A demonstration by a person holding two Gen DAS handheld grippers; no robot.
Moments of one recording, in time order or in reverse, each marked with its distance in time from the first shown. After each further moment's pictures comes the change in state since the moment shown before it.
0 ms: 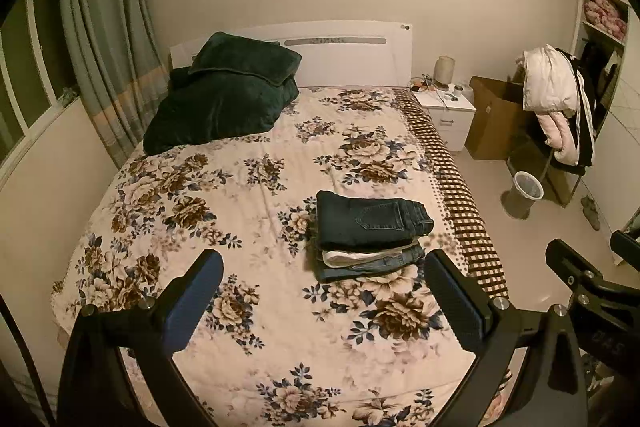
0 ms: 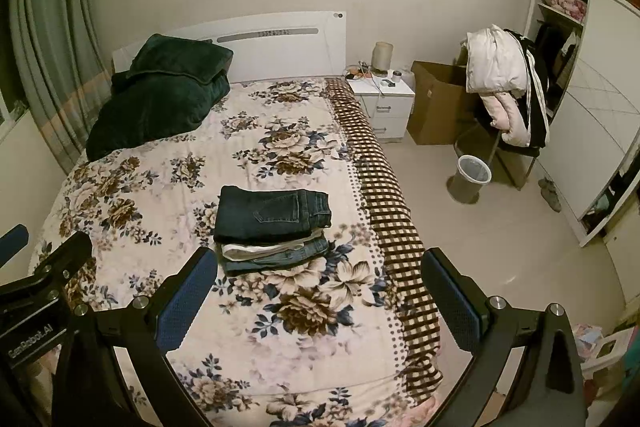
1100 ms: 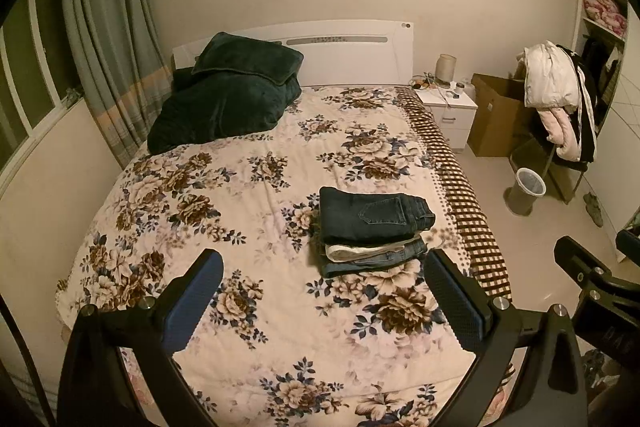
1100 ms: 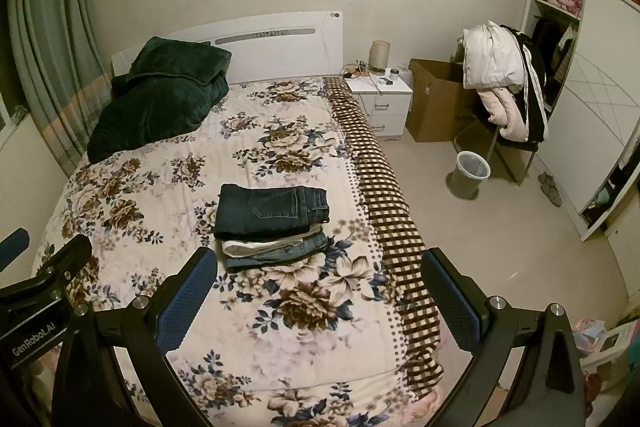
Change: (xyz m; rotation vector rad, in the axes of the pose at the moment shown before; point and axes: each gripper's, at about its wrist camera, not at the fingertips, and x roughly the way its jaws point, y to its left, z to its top) left arm -0.009 0.002 -0.010 0.005 -0.003 0.012; right arm -0.013 -0.001 -0.012 0.018 0.002 -0.003
